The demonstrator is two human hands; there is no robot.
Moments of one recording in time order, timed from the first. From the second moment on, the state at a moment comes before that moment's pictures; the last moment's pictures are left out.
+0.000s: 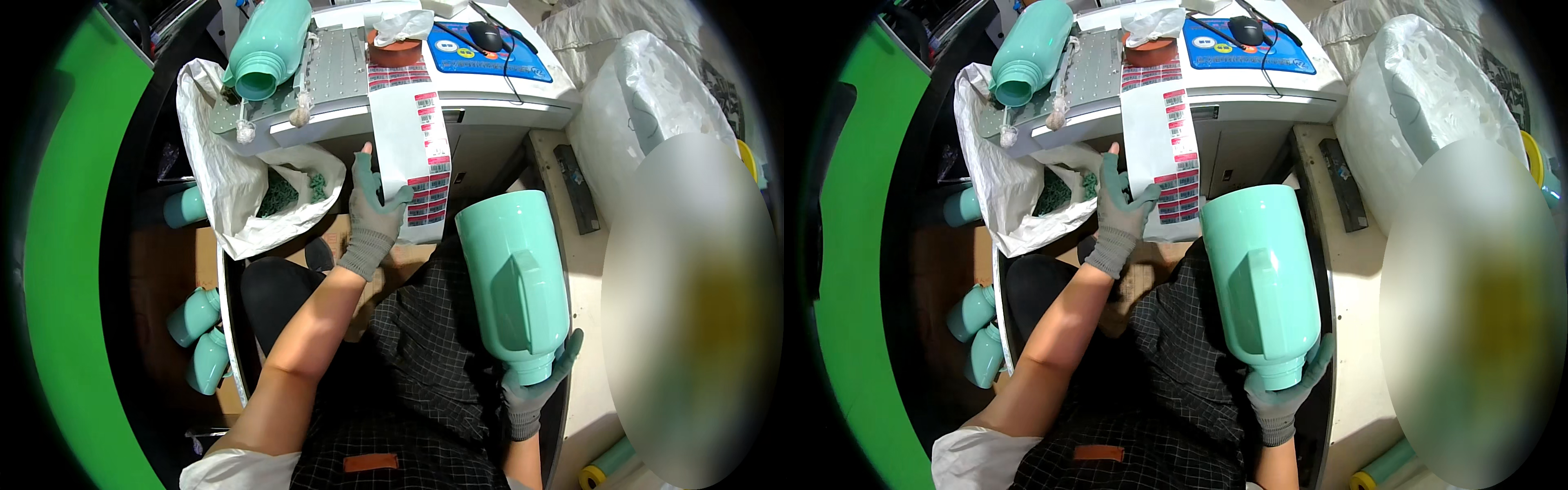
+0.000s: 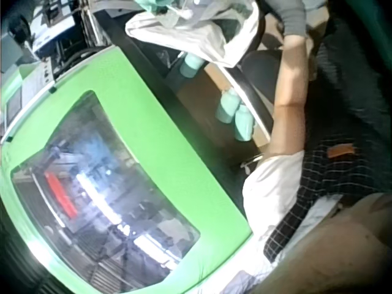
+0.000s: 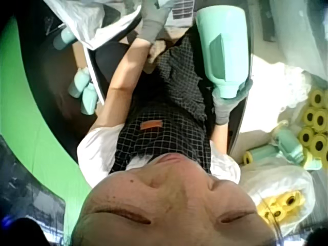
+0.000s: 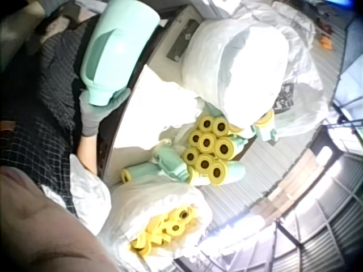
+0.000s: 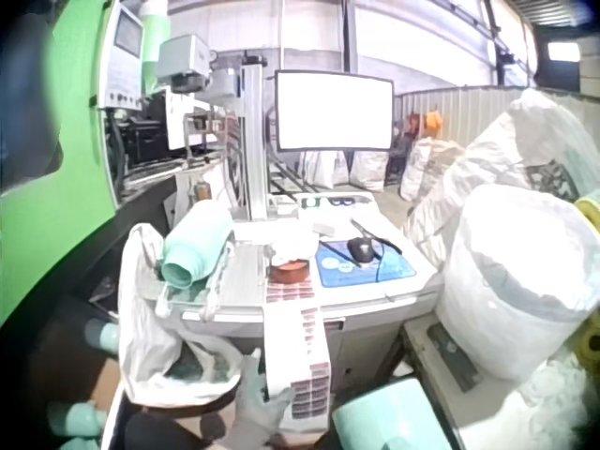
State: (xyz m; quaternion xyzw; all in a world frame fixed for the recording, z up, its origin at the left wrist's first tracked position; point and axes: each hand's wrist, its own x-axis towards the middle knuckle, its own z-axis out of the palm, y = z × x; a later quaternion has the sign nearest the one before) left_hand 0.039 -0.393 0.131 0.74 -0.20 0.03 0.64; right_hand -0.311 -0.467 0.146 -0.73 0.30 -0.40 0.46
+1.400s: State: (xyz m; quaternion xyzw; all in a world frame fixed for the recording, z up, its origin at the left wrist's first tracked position) left_hand -0.063 -0.367 0.185 0.46 -0.10 -0.40 0.78; right_hand -0.318 -0.445 0.132 -0.87 0.23 -0.39 0.17
